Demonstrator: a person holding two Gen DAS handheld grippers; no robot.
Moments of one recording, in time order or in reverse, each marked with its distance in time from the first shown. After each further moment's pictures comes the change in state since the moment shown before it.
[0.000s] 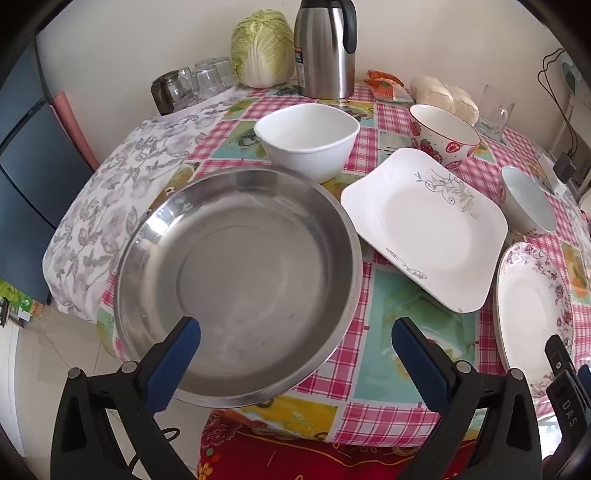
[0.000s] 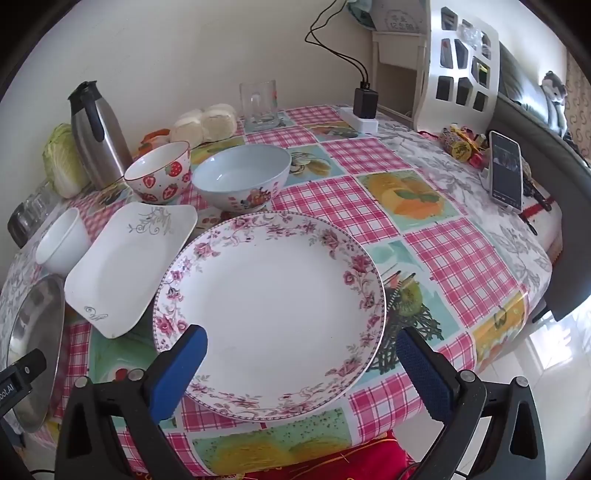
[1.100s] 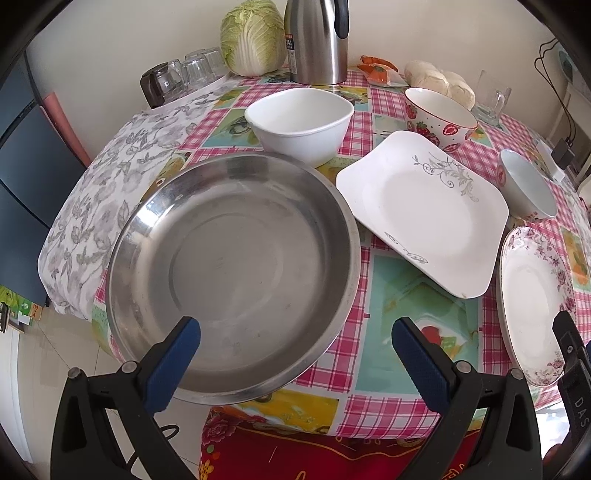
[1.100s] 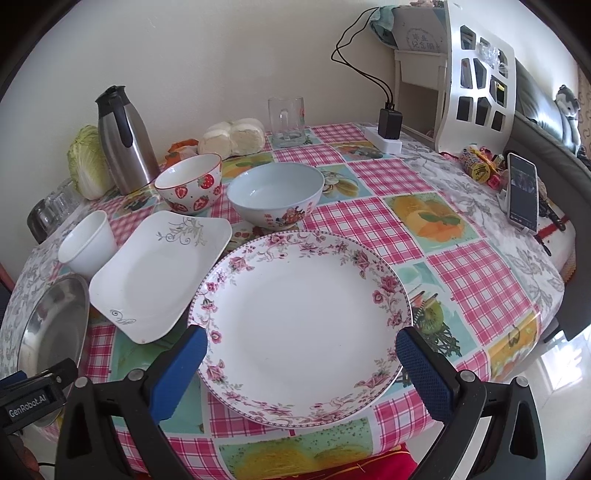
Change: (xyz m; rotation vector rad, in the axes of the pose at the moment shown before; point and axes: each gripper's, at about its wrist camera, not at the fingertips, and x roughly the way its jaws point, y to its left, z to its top) left arm 0.008 -0.004 -0.001 0.019 0.023 -0.018; right arm -0.012 0.018 0.003 -0.043 -0.078 0.086
